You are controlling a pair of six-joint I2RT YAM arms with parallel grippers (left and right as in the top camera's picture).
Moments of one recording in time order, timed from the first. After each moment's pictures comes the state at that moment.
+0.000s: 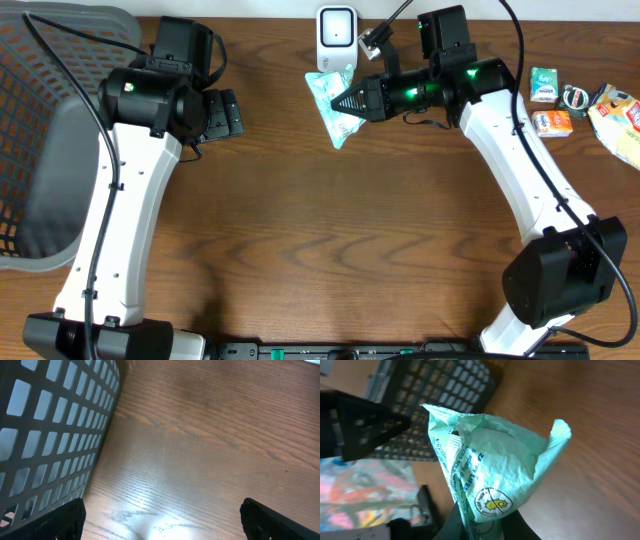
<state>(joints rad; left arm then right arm) -0.17 1.60 1.75 -1.34 -0.21 -0.38 0.29 1.85 1.70 -0.77 -0.95 0.12</state>
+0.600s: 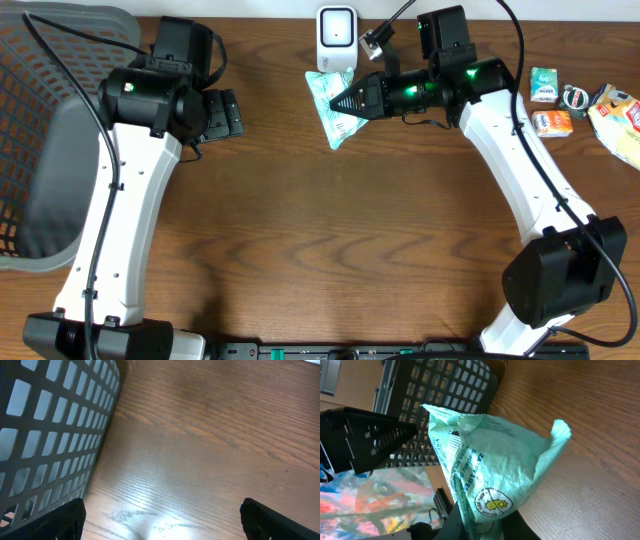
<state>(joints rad) -0.17 1.60 1.75 -1.34 -0.21 -0.38 0.29 1.85 1.70 -0.78 -0.95 0.24</state>
